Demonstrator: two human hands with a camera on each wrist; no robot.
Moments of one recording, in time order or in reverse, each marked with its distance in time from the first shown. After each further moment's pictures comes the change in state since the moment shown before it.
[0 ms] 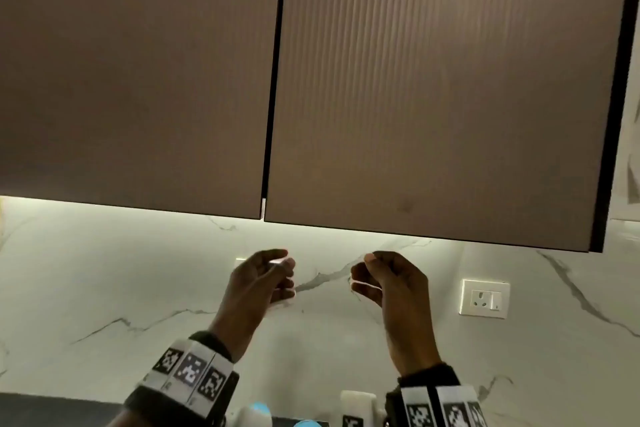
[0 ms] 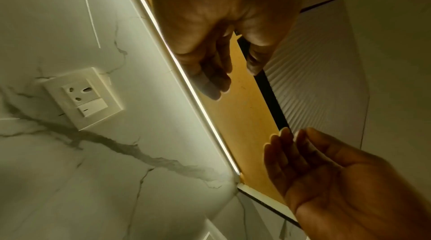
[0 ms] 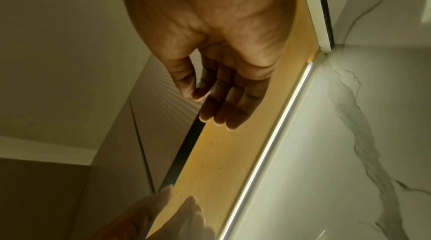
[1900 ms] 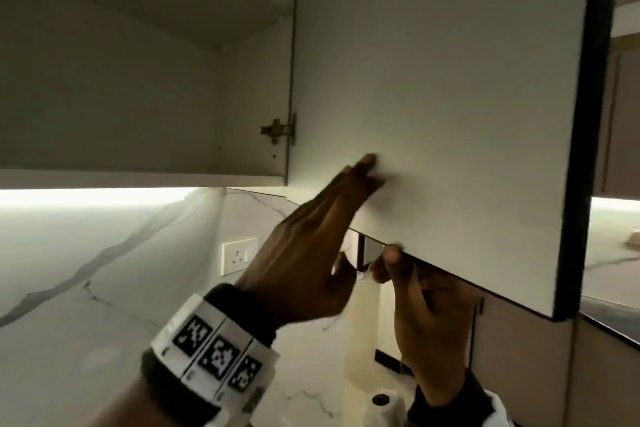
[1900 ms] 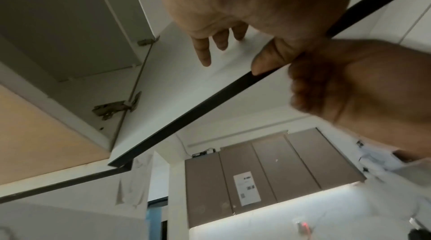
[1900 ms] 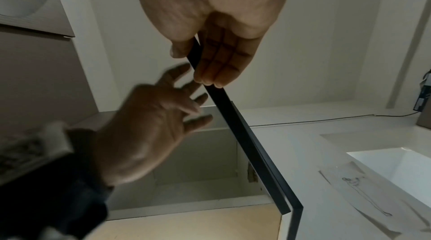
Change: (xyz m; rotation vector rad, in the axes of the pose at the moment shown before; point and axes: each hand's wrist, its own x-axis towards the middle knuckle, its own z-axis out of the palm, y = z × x) left_hand -0.105 0.073 0.198 0.215 -0.850 1.254; right_hand -0.155 -0.121 -0.133 -0.760 0.670 -0.715
